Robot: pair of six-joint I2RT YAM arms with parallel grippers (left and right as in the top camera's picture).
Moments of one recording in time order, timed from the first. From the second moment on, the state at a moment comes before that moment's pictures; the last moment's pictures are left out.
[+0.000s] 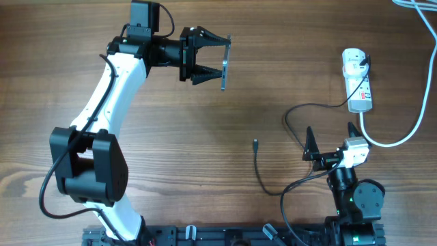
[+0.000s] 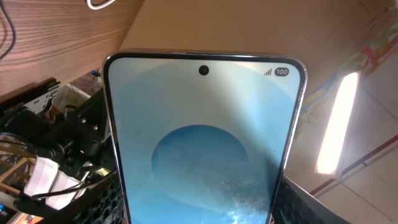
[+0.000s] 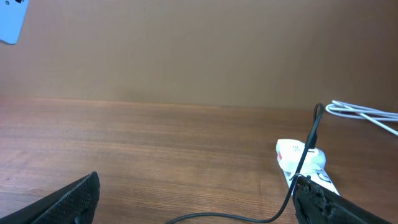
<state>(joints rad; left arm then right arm) -0.16 1.89 1.57 -0.57 1.52 -1.28 0.04 0.01 0.01 0.00 -0.07 0.00</state>
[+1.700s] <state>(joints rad) -0.16 1.89 1.57 -0.57 1.39 -1.30 0.42 1.17 1.58 -1.10 -0.18 0.24</state>
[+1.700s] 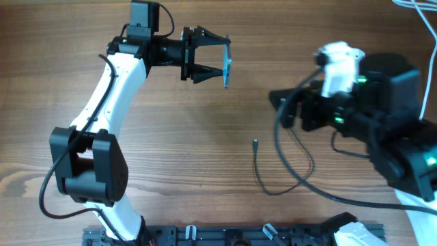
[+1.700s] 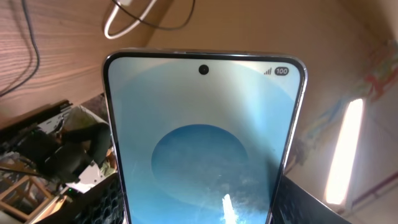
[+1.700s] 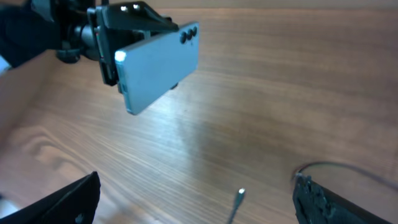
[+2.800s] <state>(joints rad) -0.21 1.89 1.57 -0.57 1.26 -1.36 0.71 1.59 1.71 -0.94 0.22 0.56</state>
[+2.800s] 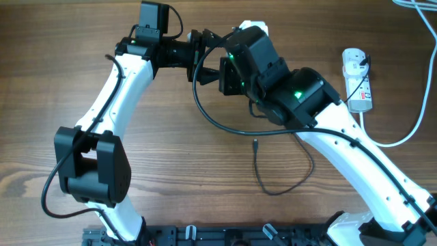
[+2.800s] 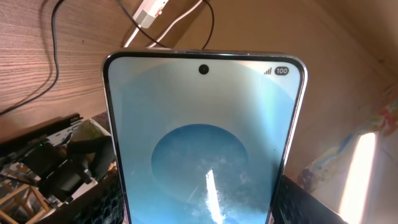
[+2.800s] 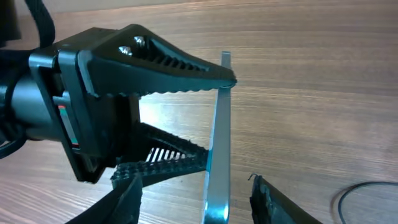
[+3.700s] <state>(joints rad) -0.21 1.89 1.57 -0.57 1.33 -1.38 0.71 1.61 1.72 -0.91 0.27 0.60</state>
